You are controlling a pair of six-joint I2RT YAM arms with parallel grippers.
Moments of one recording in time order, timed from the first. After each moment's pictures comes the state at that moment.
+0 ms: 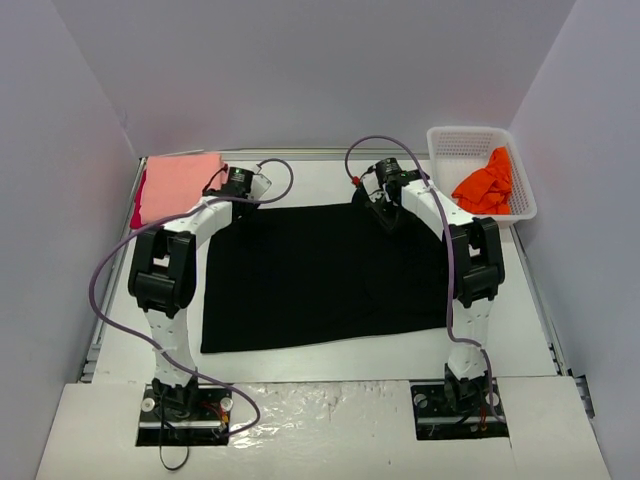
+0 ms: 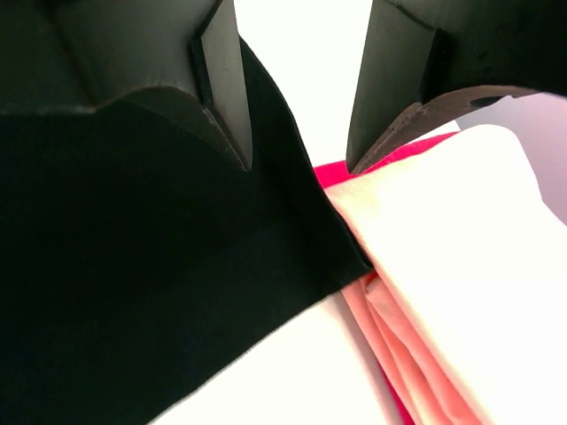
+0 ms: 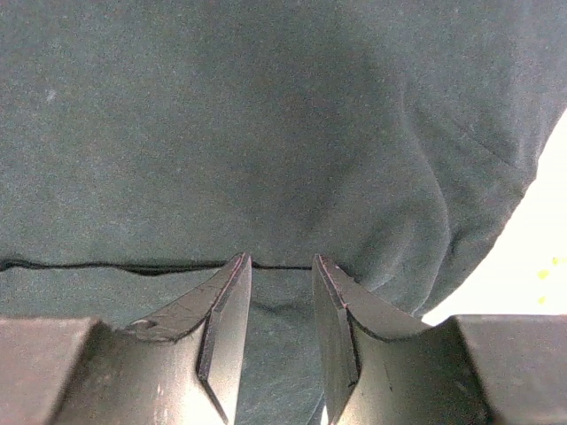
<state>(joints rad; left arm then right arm) -0.25 1.98 1.47 -0.42 -0.31 0.49 0.31 2.08 1.66 -0.78 0.11 -0.40</state>
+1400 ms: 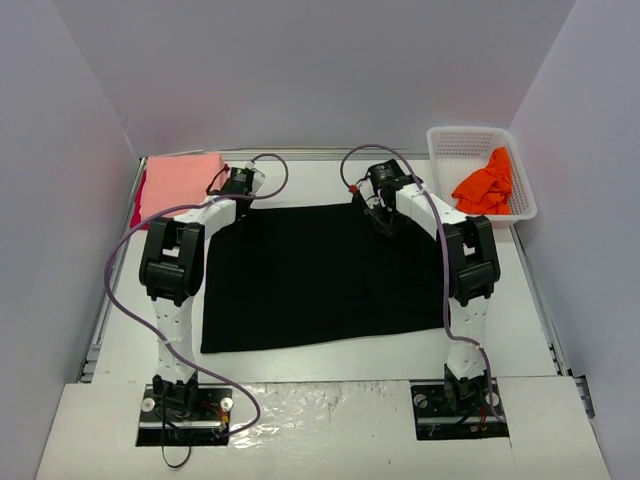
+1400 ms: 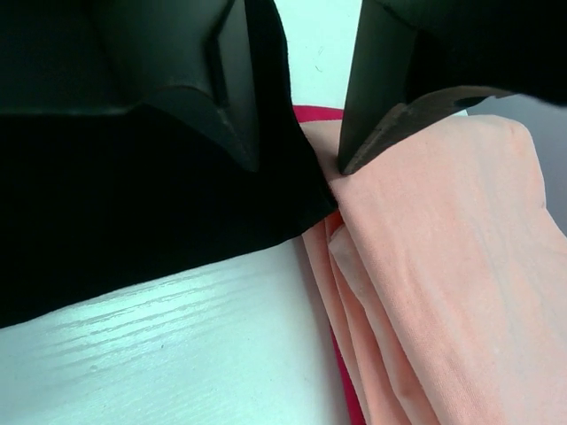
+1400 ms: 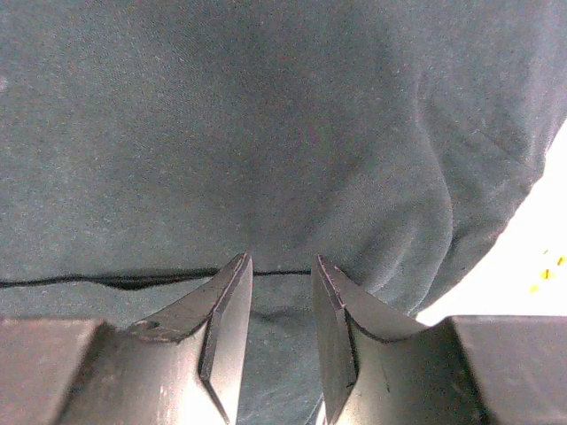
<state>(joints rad) -0.23 2.11 1.53 -0.29 -0.43 0.39 0.33 2.10 1.63 -0.76 0.19 -0.42</state>
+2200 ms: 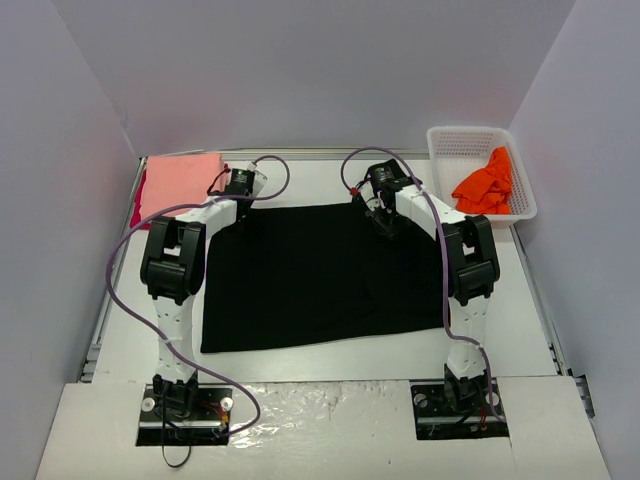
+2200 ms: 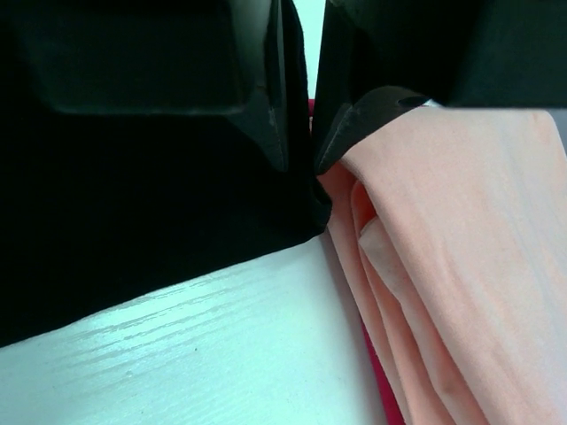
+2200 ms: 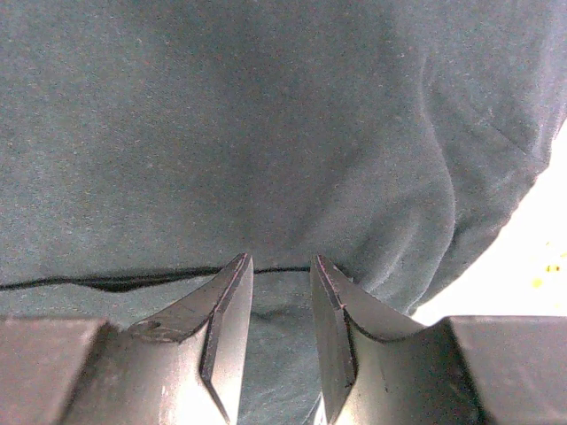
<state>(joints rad) -0.23 2.12 1.53 -0.29 -0.39 0.39 0.33 2.11 1.61 -0.76 0.21 -0.43</state>
